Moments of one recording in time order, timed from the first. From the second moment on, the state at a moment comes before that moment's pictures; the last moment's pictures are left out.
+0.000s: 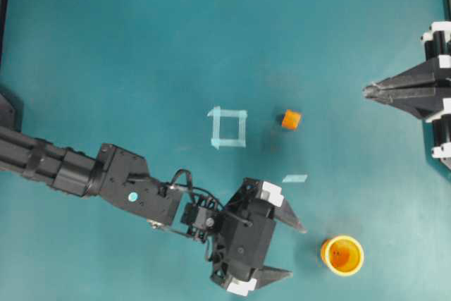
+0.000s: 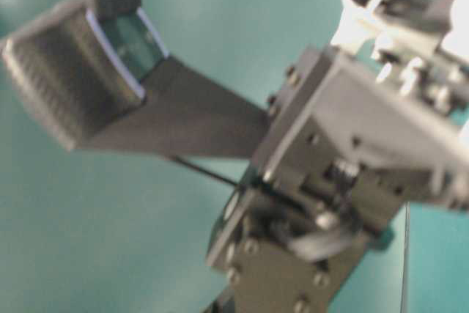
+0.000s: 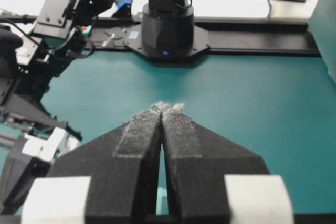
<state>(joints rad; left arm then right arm) -0.32 0.39 0.23 0.02 -0.21 0.05 -0.01 -0.94 1.14 0.00 -0.22 0.00</state>
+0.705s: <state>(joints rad) -0.28 0.58 0.05 0.02 -0.15 0.06 0.00 -0.94 1.14 0.00 -0.22 0.00</state>
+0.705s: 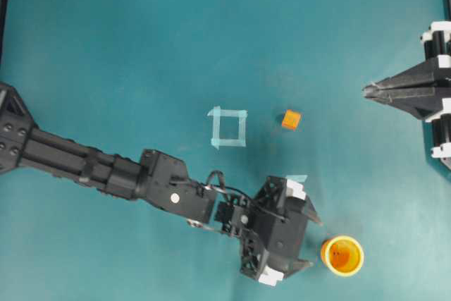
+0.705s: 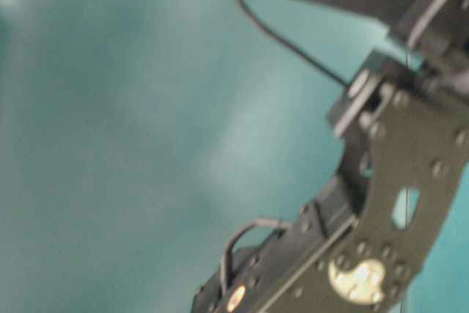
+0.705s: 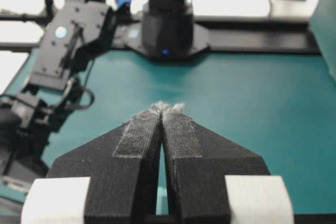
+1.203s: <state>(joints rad) -0.29 0.65 -0.05 0.02 -0.15 0.04 0.00 -0.94 1.14 0.00 -0.22 0.00</state>
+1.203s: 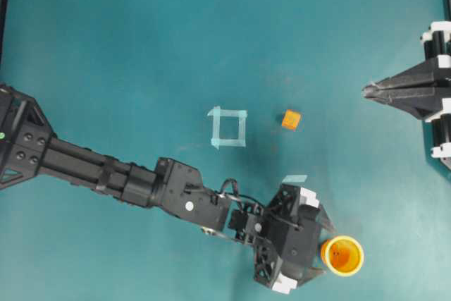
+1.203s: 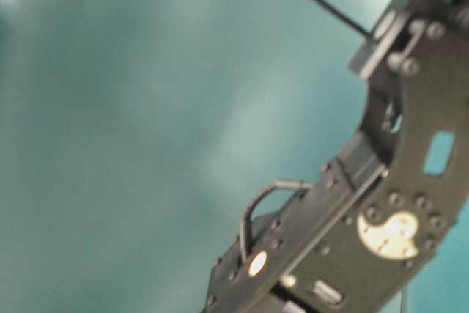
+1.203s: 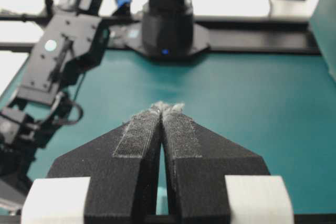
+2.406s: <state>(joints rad) -0.30 0.75 -0.19 0.02 -0.15 0.03 -0.01 -0.92 1.14 0.00 -0.22 0.00</state>
